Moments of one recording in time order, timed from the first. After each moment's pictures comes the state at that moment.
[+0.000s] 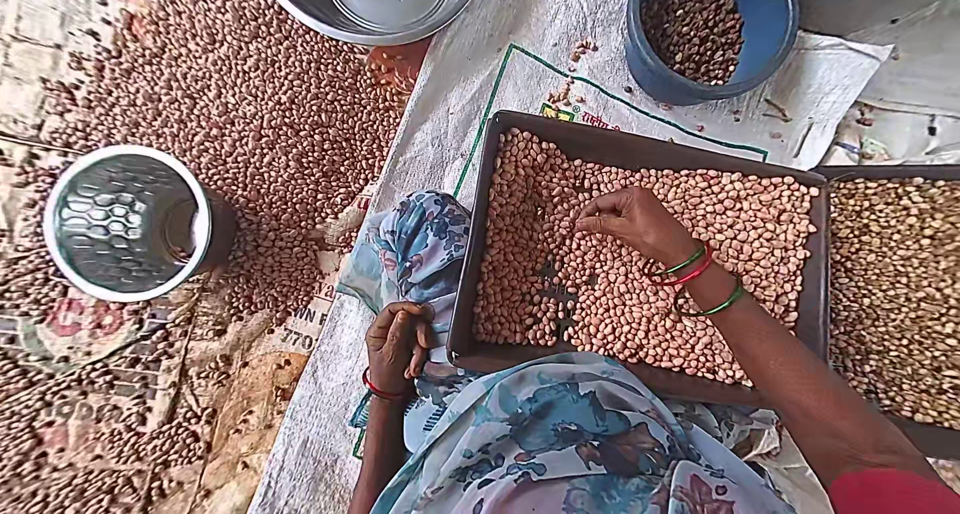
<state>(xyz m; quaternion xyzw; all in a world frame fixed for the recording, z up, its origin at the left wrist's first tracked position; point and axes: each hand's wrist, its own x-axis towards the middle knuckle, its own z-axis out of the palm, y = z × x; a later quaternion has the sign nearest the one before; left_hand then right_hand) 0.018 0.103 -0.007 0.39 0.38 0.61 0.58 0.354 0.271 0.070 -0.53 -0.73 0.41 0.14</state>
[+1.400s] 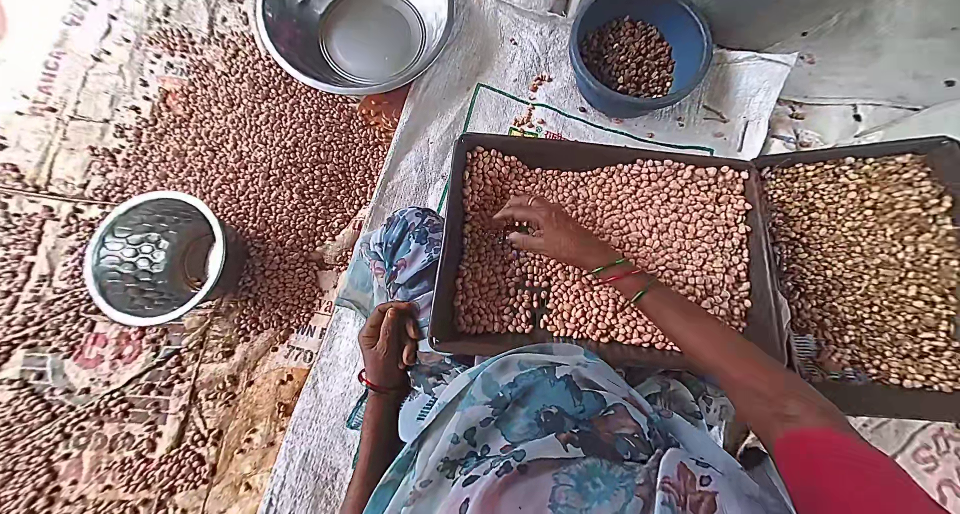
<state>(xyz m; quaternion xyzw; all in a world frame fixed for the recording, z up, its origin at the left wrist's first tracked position) 0.030 0.101 0.003 0.41 0.47 0.60 0.51 0.312 0.250 0.059 -0.43 -0.82 0.34 0.20</state>
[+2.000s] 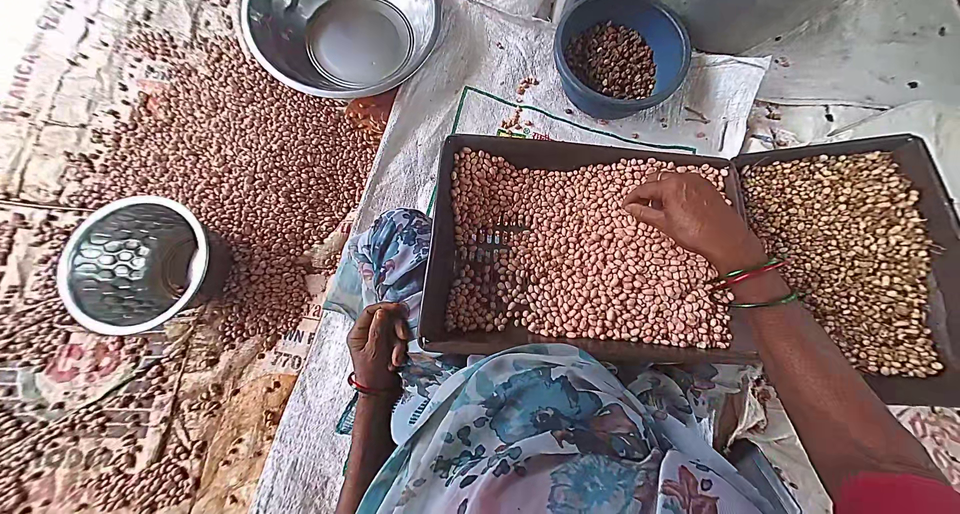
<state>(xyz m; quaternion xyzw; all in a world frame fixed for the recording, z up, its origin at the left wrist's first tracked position) 0.030 0.101 0.000 0.41 0.45 0.61 0.51 0.434 0.221 0.140 -0.59 -0.77 0.21 0.07</state>
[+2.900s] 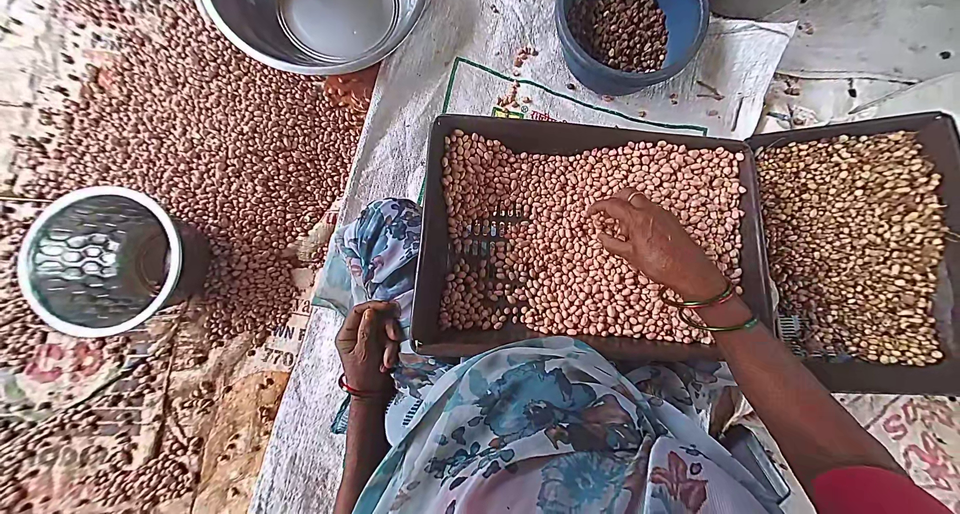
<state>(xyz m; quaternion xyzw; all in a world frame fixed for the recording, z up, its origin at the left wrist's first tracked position) 0.027 0.101 0.001 0.42 0.45 0.60 0.52 0.411 0.189 0.103 -0.57 -0.79 0.21 0.09</state>
